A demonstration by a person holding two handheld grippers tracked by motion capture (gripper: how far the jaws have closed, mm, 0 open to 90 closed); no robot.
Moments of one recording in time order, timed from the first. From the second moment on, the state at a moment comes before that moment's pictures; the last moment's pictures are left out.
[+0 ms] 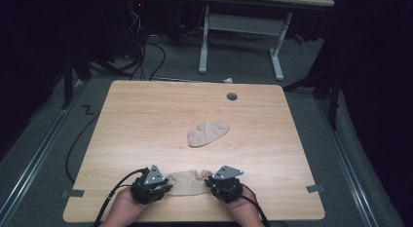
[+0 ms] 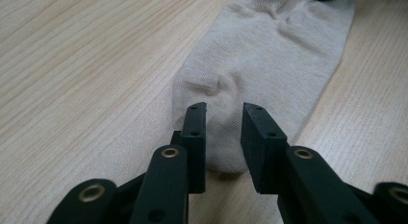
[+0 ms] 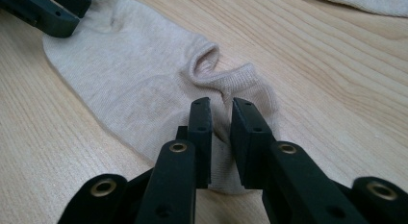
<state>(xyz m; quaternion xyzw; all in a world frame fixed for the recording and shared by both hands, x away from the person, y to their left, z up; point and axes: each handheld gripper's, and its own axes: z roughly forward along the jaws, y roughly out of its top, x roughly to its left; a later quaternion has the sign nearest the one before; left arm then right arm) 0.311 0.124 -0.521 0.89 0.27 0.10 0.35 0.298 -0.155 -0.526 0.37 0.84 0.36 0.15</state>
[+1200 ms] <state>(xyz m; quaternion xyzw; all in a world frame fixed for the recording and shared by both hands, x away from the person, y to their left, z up) 0.337 0.191 -0.503 0.82 0.37 0.14 0.41 0.396 -0.139 -0.494 0.43 0.80 0.35 0.22</state>
